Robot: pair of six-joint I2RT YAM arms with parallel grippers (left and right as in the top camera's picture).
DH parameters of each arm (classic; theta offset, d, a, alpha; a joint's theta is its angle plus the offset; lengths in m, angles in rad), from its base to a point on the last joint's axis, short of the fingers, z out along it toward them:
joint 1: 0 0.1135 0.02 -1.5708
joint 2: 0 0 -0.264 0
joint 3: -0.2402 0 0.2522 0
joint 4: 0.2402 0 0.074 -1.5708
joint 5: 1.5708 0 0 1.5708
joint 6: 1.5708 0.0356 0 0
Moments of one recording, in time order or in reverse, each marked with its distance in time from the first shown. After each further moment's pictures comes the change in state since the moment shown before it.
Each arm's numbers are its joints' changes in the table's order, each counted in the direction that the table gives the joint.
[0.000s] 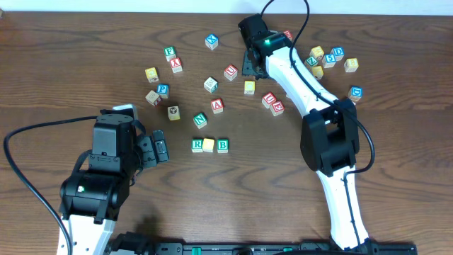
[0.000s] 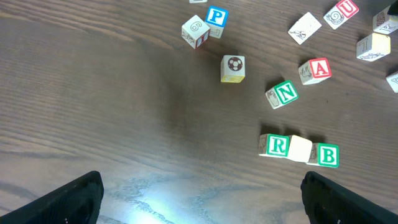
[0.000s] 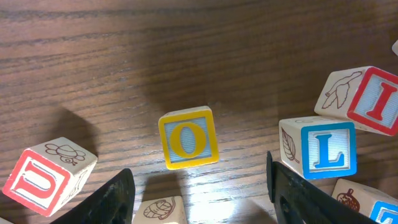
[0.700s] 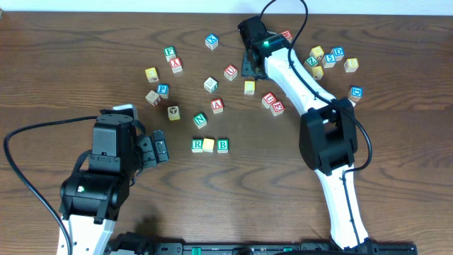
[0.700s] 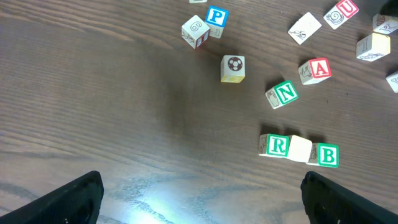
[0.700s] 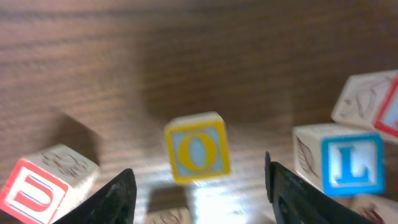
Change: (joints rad) left arm 0.000 0.000 0.000 0.000 0.000 0.000; right arm 0.000 0.023 0.002 -0.047 -0.014 -0.001
